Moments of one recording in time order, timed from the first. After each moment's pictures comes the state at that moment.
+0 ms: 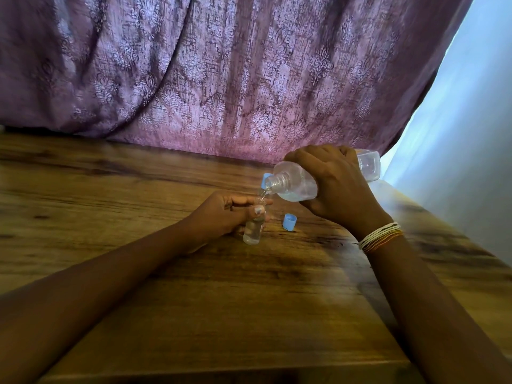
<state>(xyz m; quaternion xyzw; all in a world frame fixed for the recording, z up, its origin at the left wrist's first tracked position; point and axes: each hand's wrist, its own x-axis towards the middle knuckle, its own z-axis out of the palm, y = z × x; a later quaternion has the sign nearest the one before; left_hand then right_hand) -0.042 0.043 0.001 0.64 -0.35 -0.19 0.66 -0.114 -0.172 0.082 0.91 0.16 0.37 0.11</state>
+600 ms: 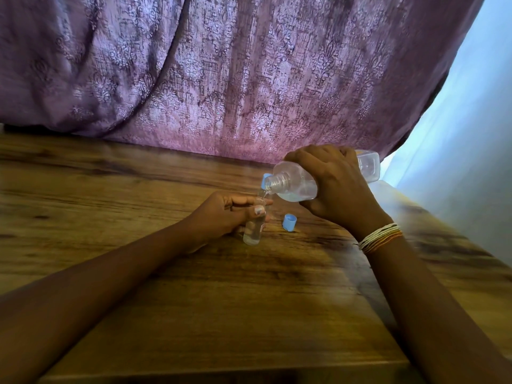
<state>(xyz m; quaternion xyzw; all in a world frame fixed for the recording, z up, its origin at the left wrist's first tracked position) -0.043 0.041 0.001 0.64 -0.35 -0.18 0.66 -0.115 -0.172 0.081 0.91 0.16 0.37 0.11</state>
